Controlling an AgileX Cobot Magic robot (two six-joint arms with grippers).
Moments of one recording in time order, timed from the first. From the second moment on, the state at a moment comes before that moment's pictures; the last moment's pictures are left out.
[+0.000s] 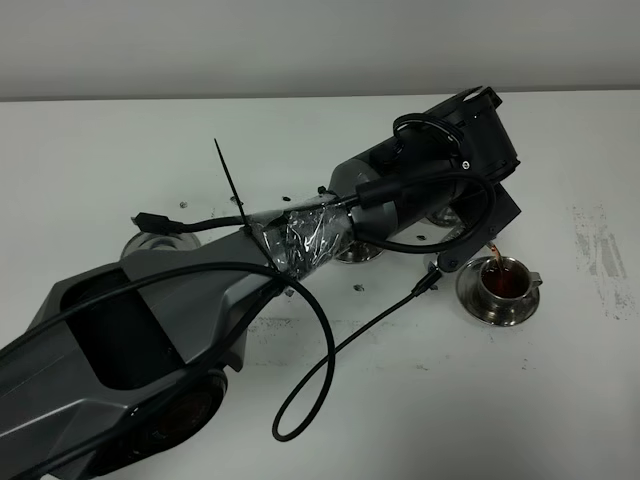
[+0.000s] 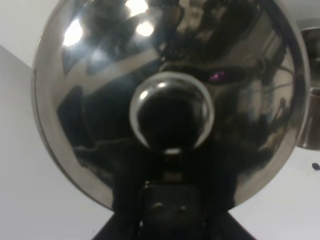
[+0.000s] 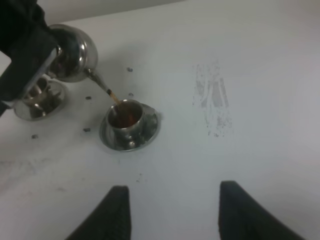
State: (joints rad) left arm -0.93 2.47 -2.32 0.67 1.01 1.34; right arm -0.06 -0.01 -0.52 0.16 1.11 0.00
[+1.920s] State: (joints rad) left arm -0.91 2.47 -2.32 0.52 1.03 1.24; right arm -0.06 -0.01 -0.52 0.16 1.11 0.00
